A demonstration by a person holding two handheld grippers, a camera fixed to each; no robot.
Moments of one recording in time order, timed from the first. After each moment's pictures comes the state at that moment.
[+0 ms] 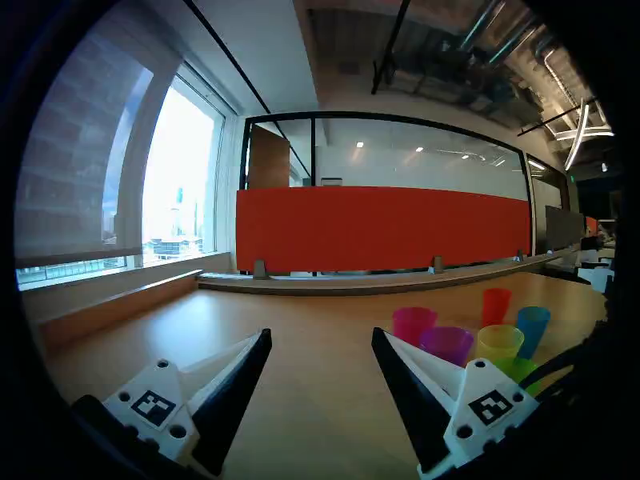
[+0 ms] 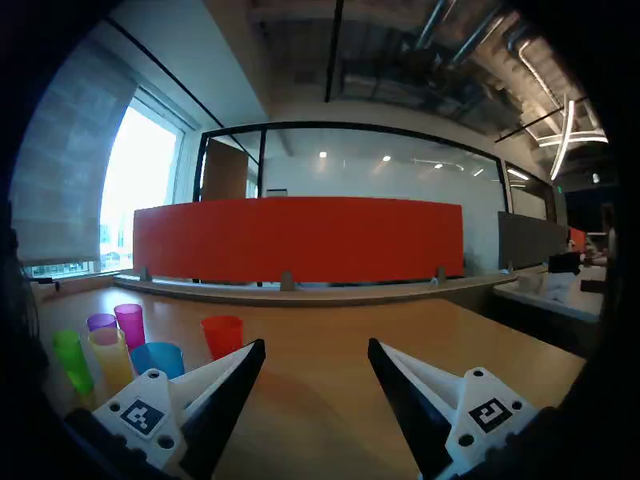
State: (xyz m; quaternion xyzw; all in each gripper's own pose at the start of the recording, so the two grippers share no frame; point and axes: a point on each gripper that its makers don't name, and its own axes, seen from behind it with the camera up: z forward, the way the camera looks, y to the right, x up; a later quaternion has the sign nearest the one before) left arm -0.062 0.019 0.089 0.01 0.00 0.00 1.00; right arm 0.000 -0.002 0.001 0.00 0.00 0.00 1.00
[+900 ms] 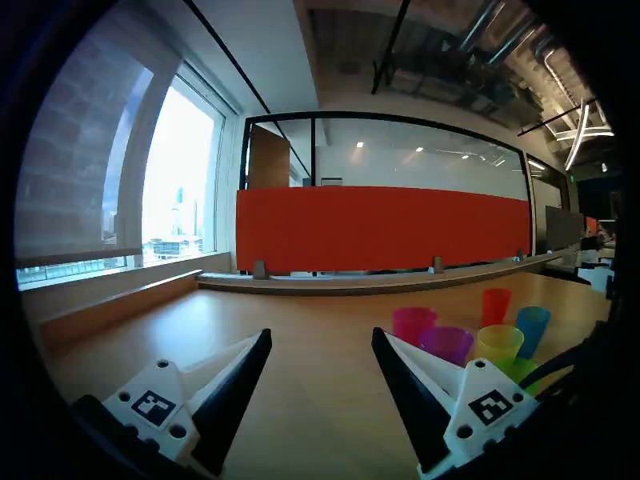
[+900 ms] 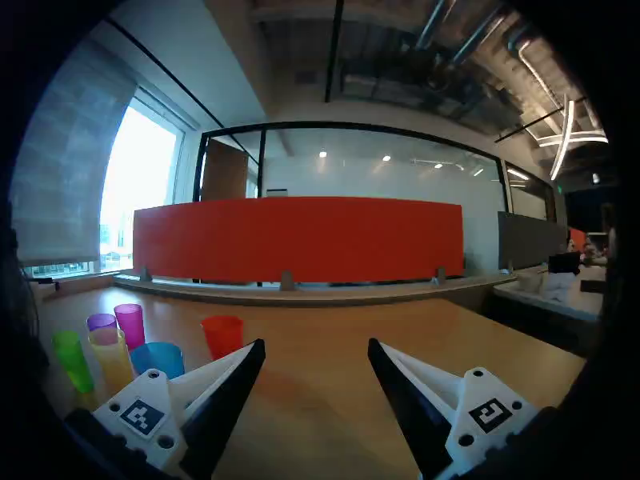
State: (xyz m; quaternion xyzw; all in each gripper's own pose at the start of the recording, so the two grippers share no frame) left arm -0.061 0.019 0.086 0.01 0.00 0.00 1.00; right arm 0.000 -0.002 0.001 0.00 0.00 0.00 1.00
